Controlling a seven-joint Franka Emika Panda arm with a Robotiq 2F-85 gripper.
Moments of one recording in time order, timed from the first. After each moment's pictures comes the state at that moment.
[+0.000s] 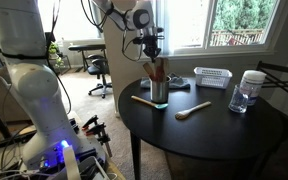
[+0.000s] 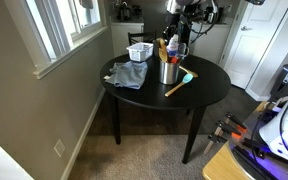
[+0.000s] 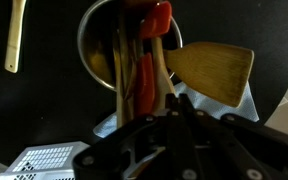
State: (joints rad) arm 0.07 0.13 0.03 -1.97 -0.05 2.32 -0.13
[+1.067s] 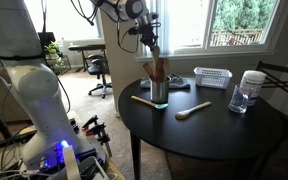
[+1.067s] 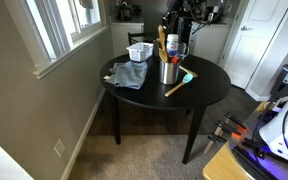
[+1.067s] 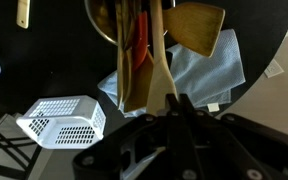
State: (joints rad) arm 0.07 -0.01 0.05 -2.02 -0.06 2.41 -0.13
